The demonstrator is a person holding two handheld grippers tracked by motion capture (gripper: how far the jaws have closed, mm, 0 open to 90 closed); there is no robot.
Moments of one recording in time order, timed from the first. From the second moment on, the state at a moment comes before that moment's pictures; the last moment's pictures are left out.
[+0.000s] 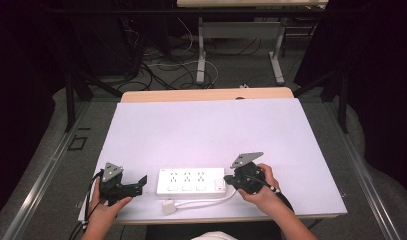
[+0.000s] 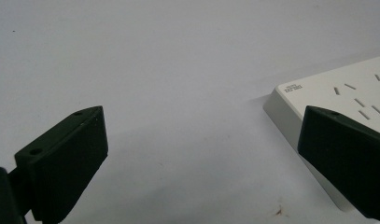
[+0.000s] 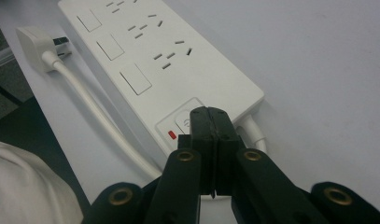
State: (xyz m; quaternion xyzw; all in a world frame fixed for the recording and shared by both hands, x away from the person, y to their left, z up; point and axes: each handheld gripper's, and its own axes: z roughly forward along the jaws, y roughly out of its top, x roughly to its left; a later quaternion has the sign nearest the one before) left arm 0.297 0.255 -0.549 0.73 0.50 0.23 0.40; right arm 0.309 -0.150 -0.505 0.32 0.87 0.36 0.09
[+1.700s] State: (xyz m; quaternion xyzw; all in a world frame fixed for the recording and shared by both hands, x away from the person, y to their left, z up) left arm 0.296 0.254 -0.549 0.74 0.50 0.22 0.40; right arm 0.322 -0.120 -0.523 0.29 0.90 0.30 0.08
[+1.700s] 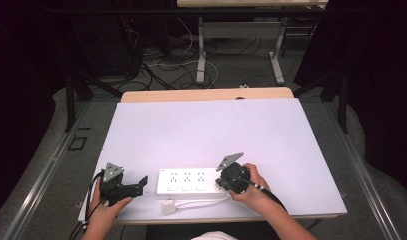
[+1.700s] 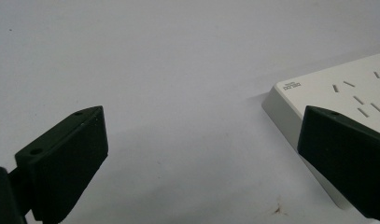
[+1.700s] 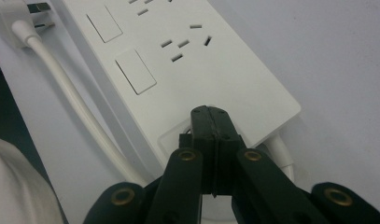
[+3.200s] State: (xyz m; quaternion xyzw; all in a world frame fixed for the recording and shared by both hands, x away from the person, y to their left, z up) left arm 0.296 0.256 -0.549 0.73 0.50 0.22 0.40; right arm 0.322 -0.136 -0.518 0.32 0.88 0.34 0.07
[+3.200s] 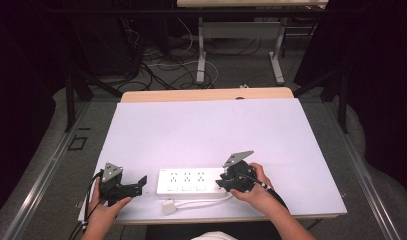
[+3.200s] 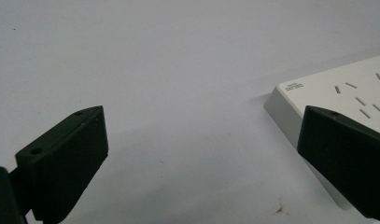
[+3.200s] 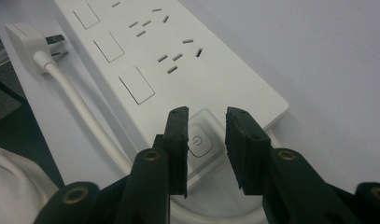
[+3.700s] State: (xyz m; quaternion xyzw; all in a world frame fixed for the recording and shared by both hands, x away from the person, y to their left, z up) left arm 0.296 0.255 -0.549 0.73 0.50 0.22 0.40; right arm 0.324 -0.147 -0.515 0.33 0.87 0.36 0.07
